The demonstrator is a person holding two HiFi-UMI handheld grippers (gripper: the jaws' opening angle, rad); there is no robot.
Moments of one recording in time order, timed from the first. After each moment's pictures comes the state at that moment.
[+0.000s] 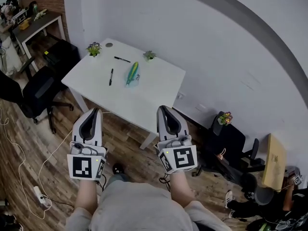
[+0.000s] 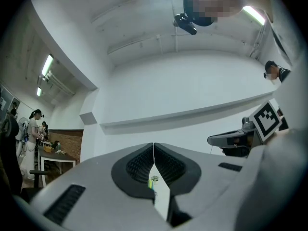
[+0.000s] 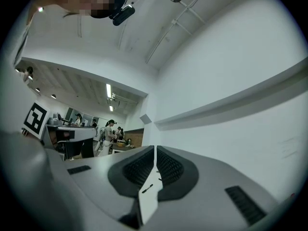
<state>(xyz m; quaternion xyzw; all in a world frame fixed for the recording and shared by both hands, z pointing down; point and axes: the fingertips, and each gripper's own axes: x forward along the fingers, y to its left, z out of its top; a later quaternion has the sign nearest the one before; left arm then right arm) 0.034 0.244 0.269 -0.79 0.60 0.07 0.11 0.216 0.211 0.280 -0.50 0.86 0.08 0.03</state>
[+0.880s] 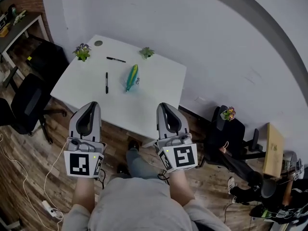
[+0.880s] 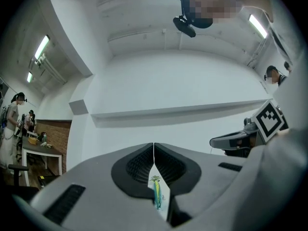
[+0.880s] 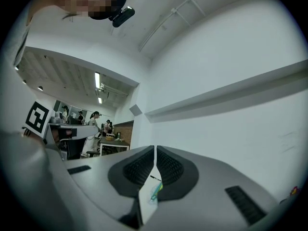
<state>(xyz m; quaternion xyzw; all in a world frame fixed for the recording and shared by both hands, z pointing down) -0.022 0.102 0.288 -0.83 0.55 0.07 0.09 0.165 0.098 0.306 -0.55 0.83 0.06 0.00</state>
